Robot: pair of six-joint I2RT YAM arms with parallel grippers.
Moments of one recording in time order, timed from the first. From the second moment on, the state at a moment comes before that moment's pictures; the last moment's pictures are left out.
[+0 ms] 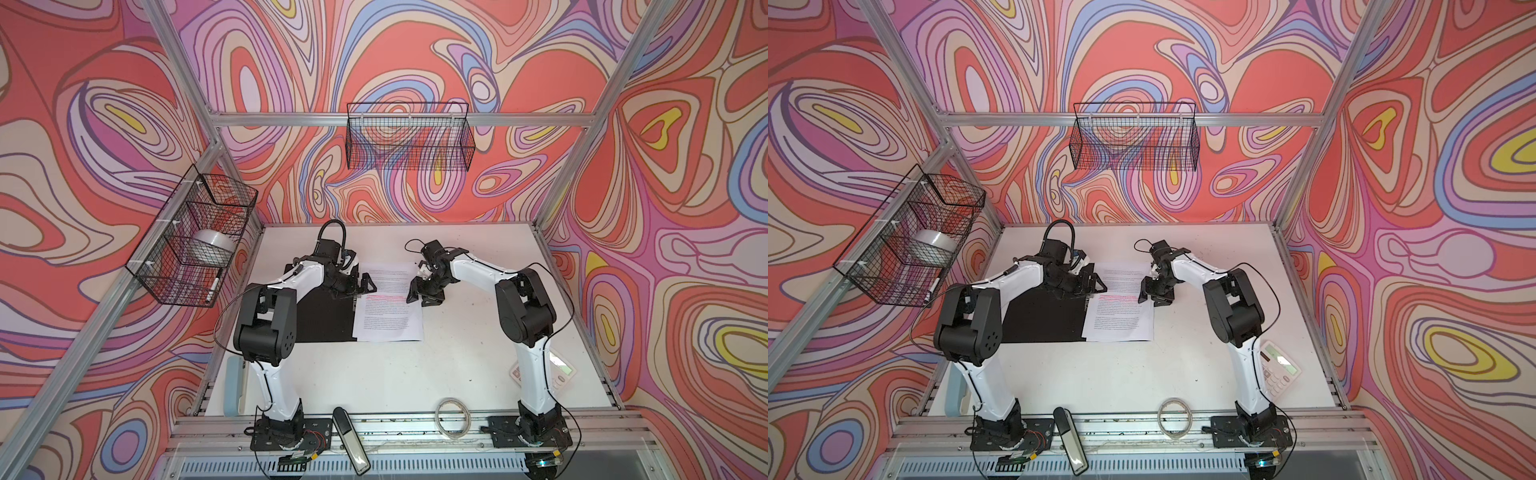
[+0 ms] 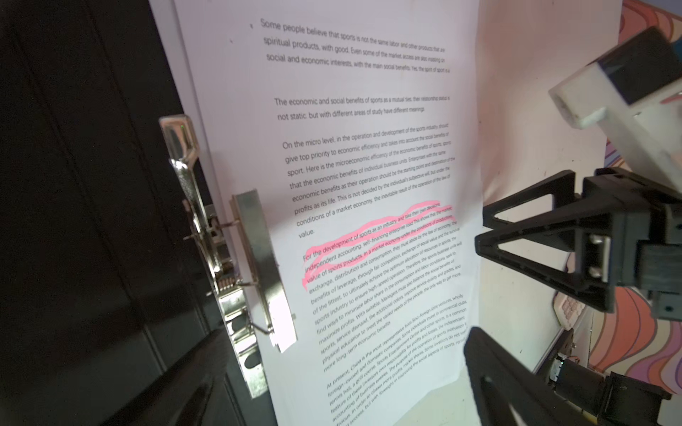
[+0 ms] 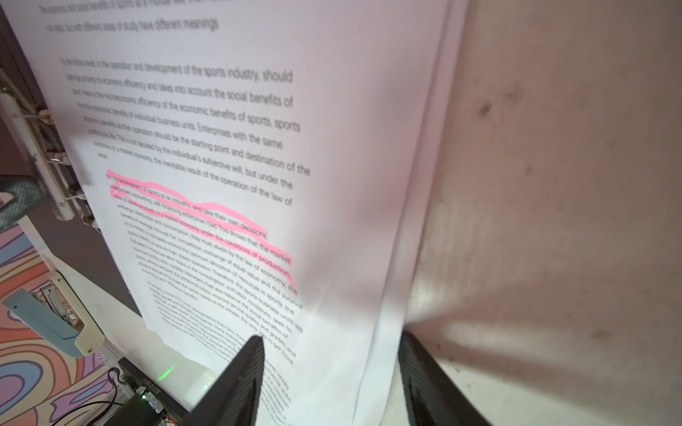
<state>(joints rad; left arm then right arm) -0.18 1.87 1.28 -0.60 0.56 -0.19 0.45 2.16 1.62 -0.82 -0.44 0.49</state>
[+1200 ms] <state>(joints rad) -0.18 1.84 1.22 -0.62 0.54 -0.18 0.50 2.10 1.55 -0.79 -0.46 0.51</state>
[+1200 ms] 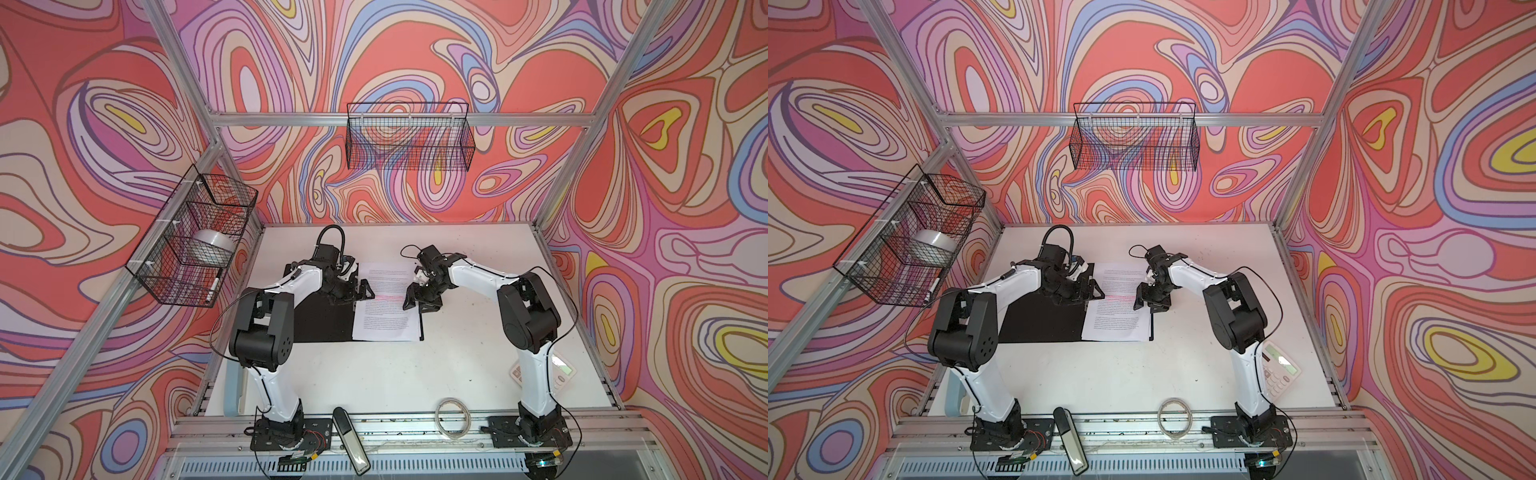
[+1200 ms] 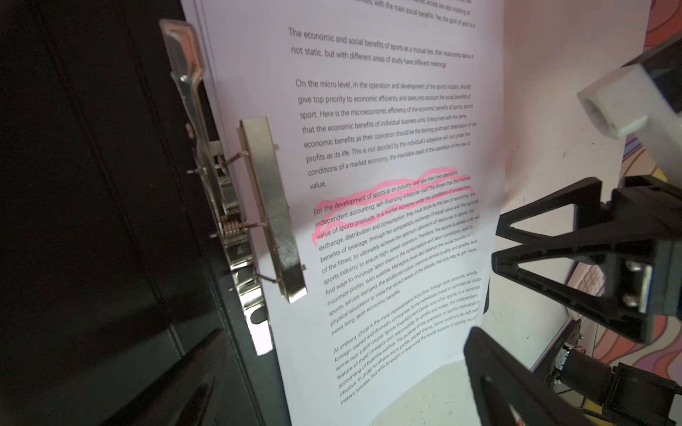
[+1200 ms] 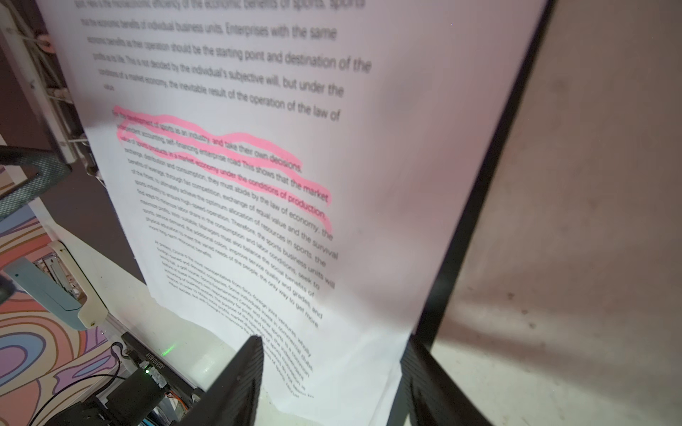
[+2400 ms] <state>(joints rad) -0.13 1.82 1.29 -0.69 0.45 -0.15 0.38 2.35 2.00 -0.82 -0.33 0.39</state>
